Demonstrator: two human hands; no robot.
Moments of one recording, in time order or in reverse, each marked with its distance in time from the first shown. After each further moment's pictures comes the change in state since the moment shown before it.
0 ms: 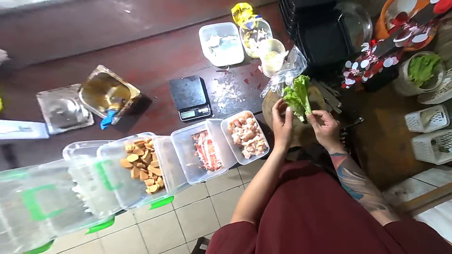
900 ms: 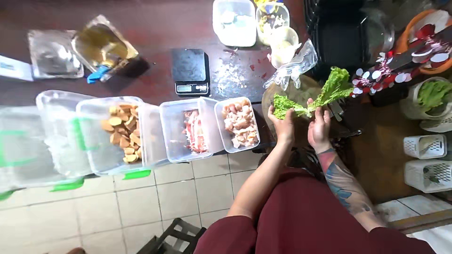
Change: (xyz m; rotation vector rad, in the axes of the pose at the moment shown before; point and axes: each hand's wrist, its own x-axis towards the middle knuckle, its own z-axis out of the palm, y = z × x) left_hand 0.001 -0.037 0.060 -0.537 0.470 -0.374; right_hand 0.010 0.015 0.013 0.828 -0.063 0.477
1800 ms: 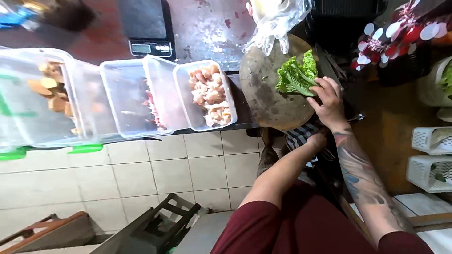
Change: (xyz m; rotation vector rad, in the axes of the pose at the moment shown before) left_hand -0.081 -0.215 0.038 1.632 -1.126 -0.051; right_hand 0.069 0.029 -0.126 -1.262 -0.331 -0.676
